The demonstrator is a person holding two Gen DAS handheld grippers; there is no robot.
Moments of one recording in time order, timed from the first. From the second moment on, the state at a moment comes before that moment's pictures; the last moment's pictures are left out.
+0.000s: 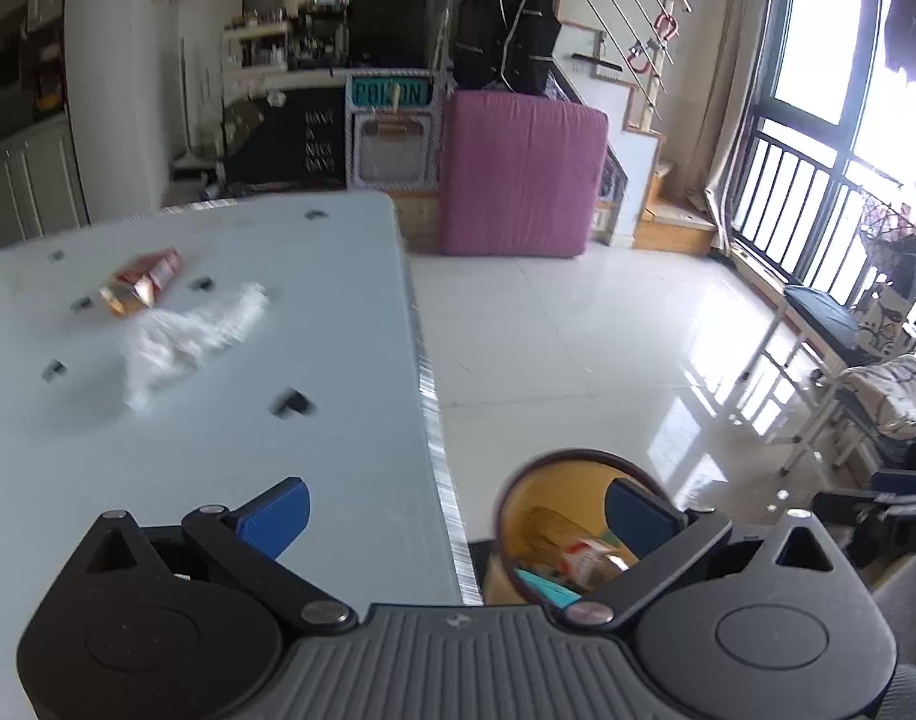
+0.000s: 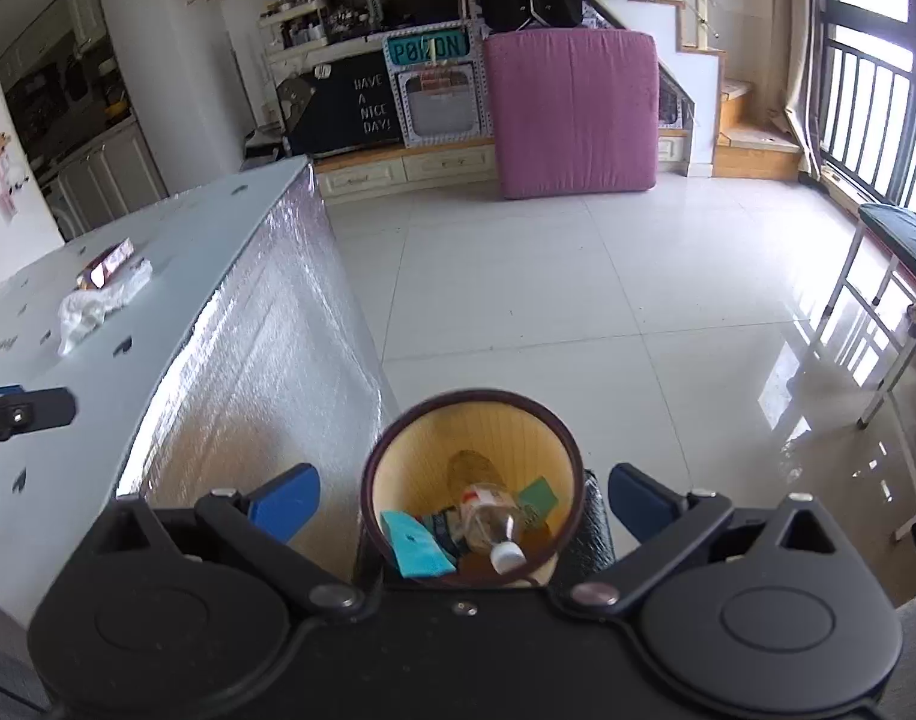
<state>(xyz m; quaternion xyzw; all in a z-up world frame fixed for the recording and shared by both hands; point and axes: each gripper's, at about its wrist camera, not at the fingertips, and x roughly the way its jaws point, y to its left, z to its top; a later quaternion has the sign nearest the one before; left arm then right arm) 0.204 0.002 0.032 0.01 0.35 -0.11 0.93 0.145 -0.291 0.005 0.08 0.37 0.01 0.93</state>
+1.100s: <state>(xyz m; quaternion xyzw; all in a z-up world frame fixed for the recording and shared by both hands) 0.403 0.222 0.019 0.04 0.27 -0.07 0.96 0.261 -0.048 0.030 -0.01 0.26 0.21 0.94</state>
